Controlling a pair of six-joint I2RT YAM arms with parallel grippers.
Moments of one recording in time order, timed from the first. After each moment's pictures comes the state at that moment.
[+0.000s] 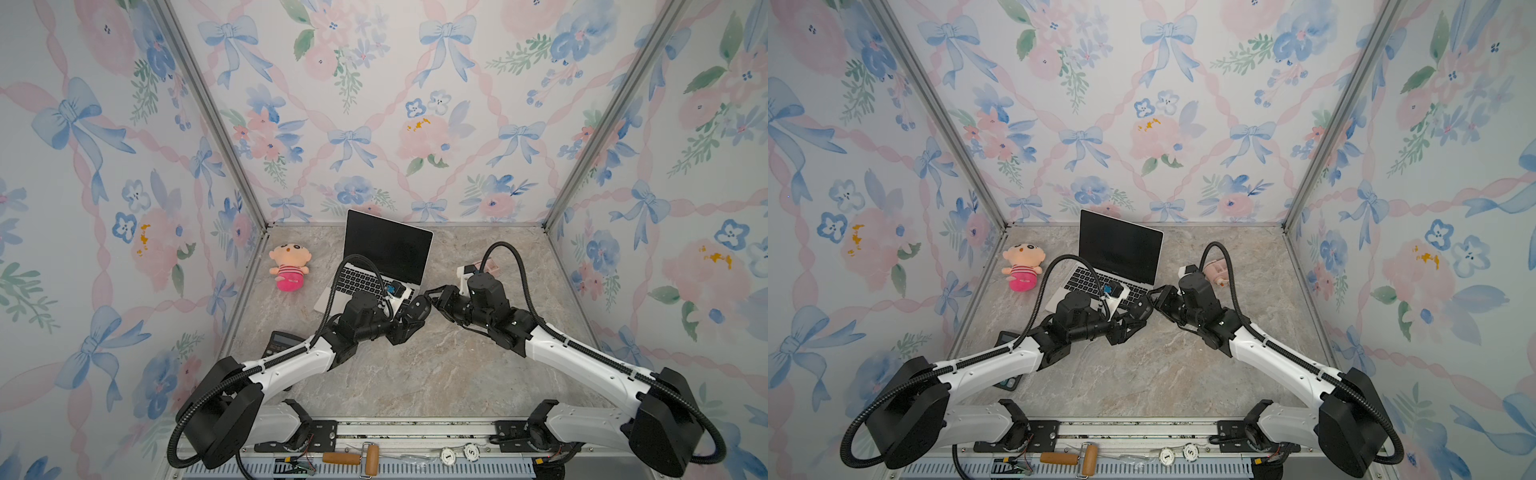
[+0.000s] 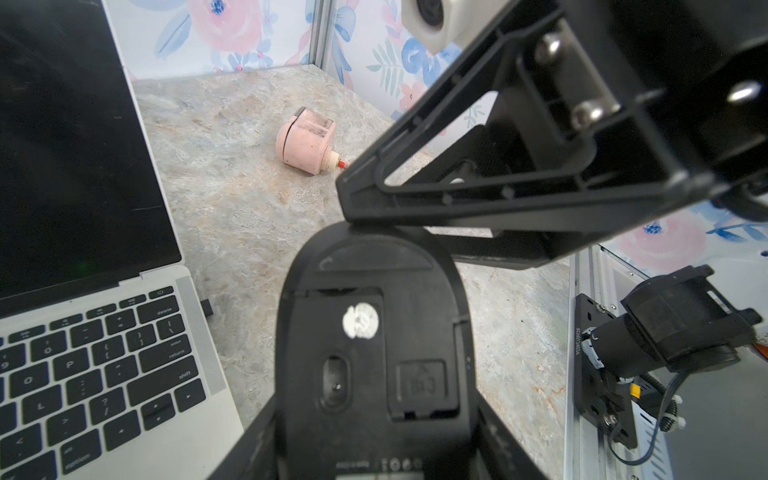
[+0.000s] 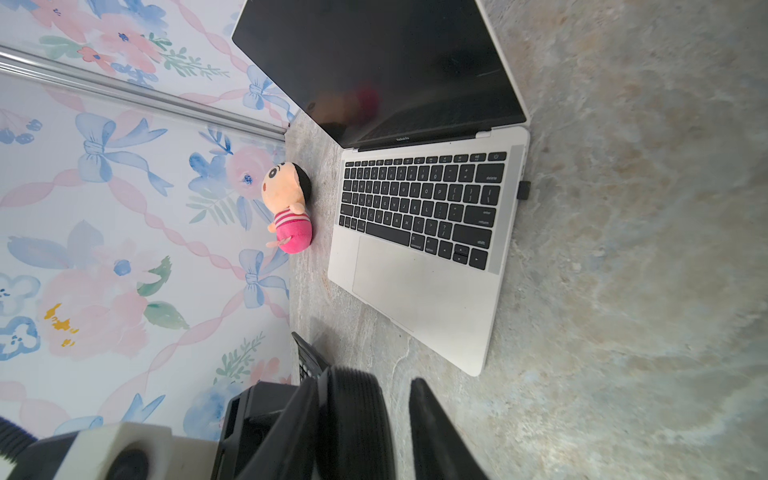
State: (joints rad) left arm -0.71 1.28 0.60 0.29 0.38 -0.19; right arm 0.70 1.24 0.83 -0.08 -0.11 1.15
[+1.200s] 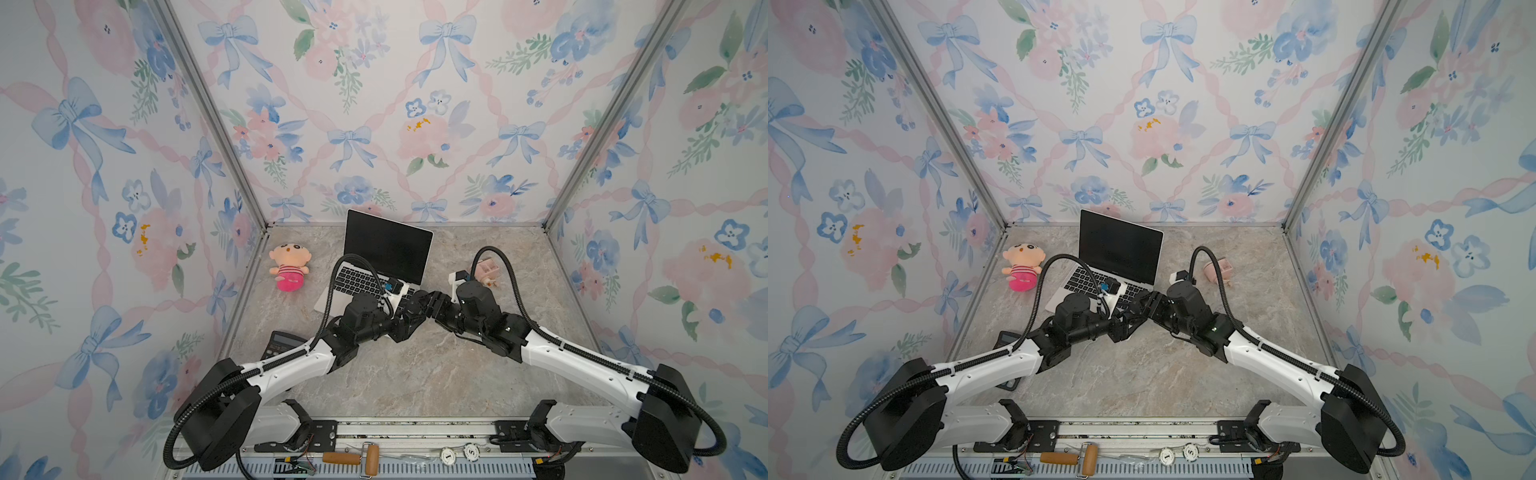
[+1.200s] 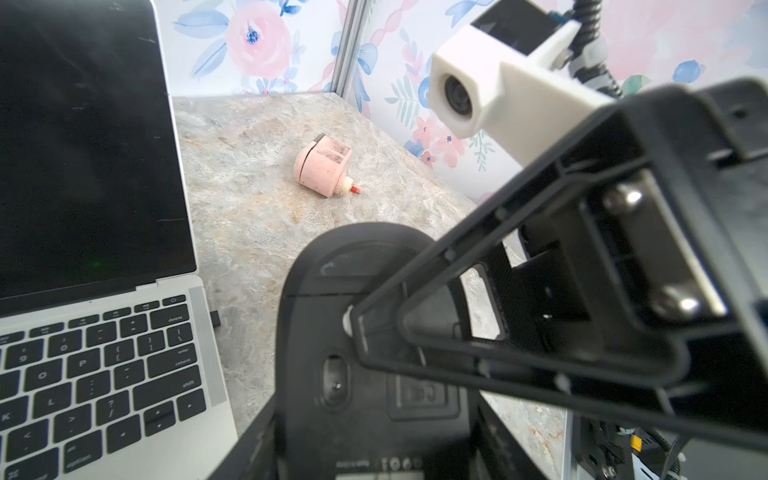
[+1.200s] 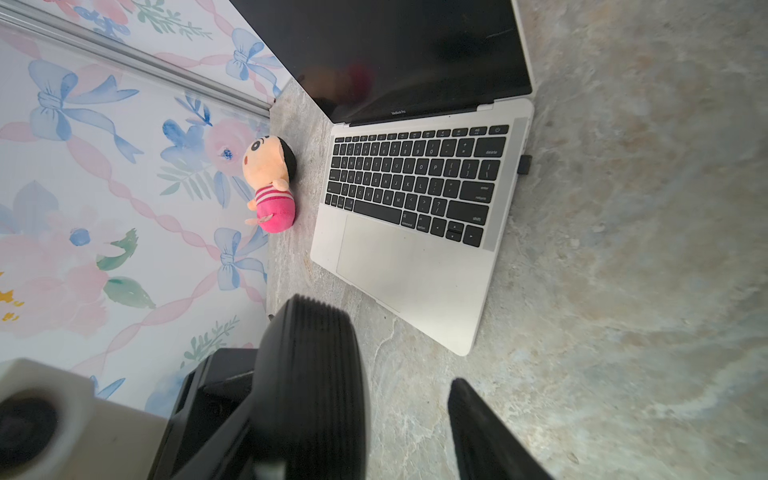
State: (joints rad) left arm -0.74 1.27 0.60 0.36 0.30 -0.28; right arm 0.80 1.24 0.83 -0.13 -0.03 1.11
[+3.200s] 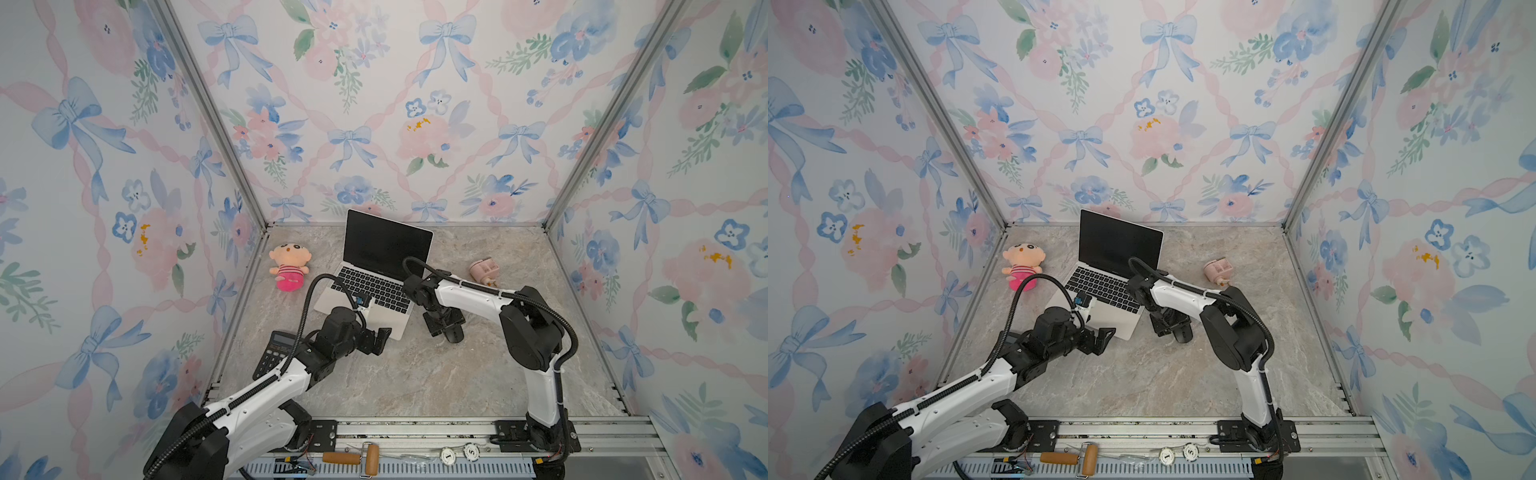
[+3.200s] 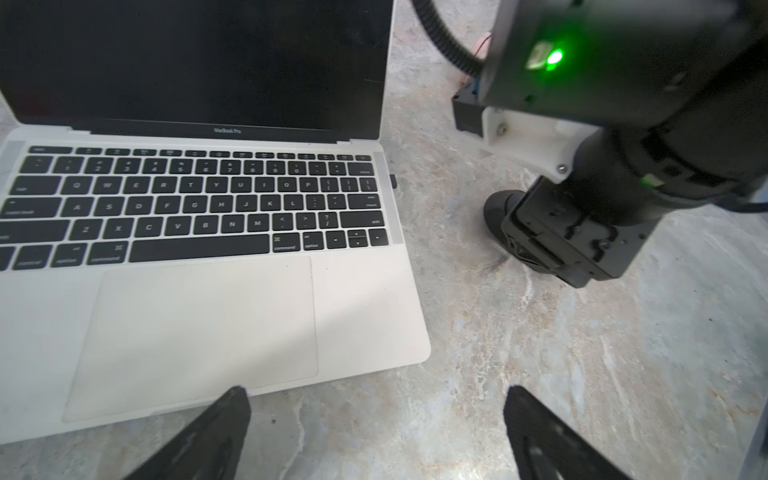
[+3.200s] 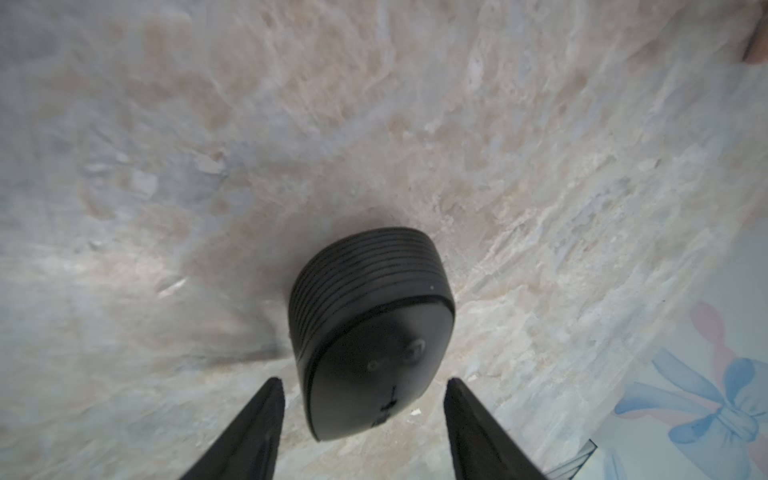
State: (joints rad) left arm -0.59 1.00 0.44 -0.02 0.05 -0.20; right arm 0.78 2.03 1.52 -1.21 0.34 0.49
